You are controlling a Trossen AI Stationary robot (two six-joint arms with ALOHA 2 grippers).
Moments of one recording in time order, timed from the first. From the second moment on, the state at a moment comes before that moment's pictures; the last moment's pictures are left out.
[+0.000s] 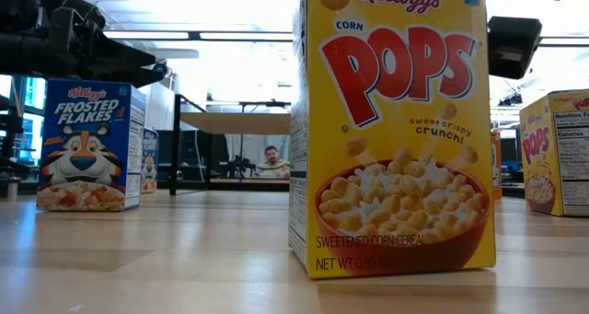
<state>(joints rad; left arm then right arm) 0.20 0.01 0.01 0.02 -0.06 -0.03 0.29 1.64 1.12 -0.51 0.07 -0.76</state>
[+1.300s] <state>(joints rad) 0.20 0.01 0.01 0.02 -0.06 -0.03 0.31 1.64 1.16 -0.62 -0.01 -0.58</state>
